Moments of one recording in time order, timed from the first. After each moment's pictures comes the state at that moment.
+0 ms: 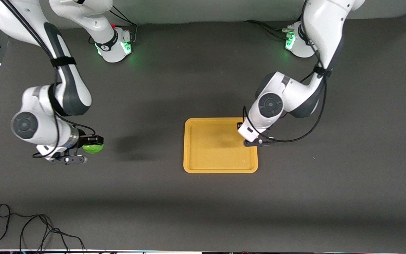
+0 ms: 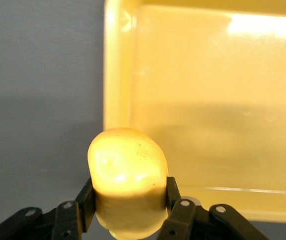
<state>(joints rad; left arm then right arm) -0.41 0.49 -0.17 -1.85 -0.01 2.23 -0.64 0.12 0.31 -0.03 -1.79 -0.01 1.96 0.08</state>
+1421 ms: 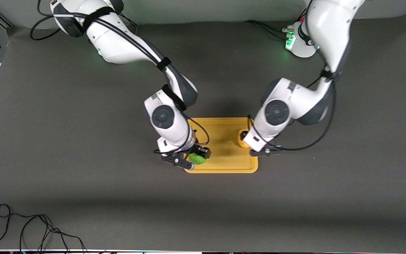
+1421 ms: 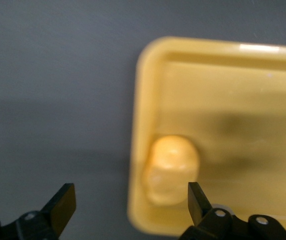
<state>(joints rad) -0.34 0.43 -0.14 -1.73 0.05 2.06 -0.57 0.63 0.82 0.02 -1.32 0.13 2.33 0.97</state>
